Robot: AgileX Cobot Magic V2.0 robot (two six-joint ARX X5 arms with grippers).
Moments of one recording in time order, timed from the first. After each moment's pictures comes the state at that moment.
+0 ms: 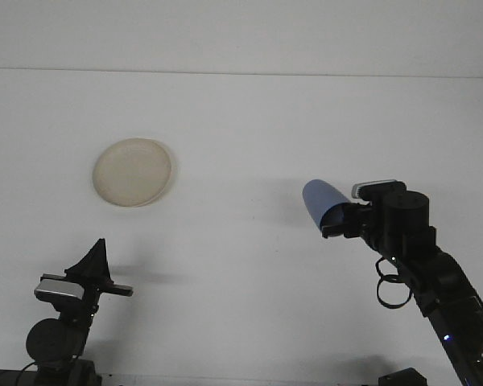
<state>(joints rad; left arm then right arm) -0.10 0.01 0.03 0.22 0.00 0.01 0.29 1.06 1.03 -0.61 -0.09 0.18</state>
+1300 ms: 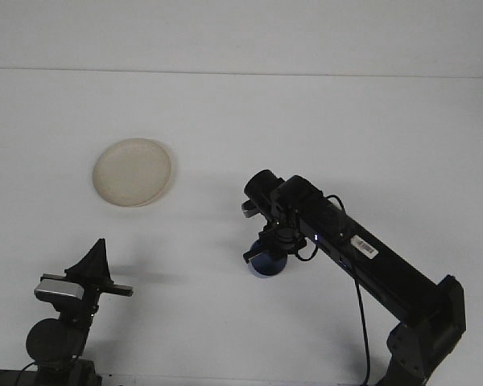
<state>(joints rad) -0.10 0.01 0.03 0.22 0.00 0.01 0.69 1.81 1.63 -1.33 -0.03 0.22</state>
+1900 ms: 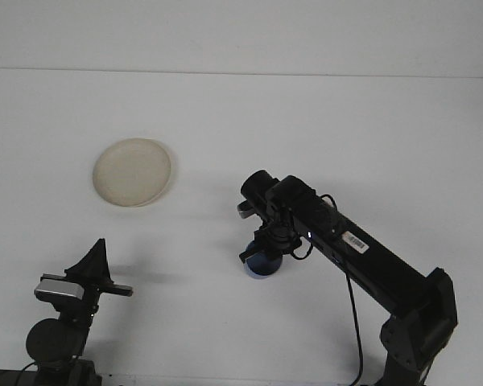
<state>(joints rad) -0.10 0.01 0.03 0.22 0.00 0.01 0.69 1.85 1.63 -1.30 -0.06 0.21</state>
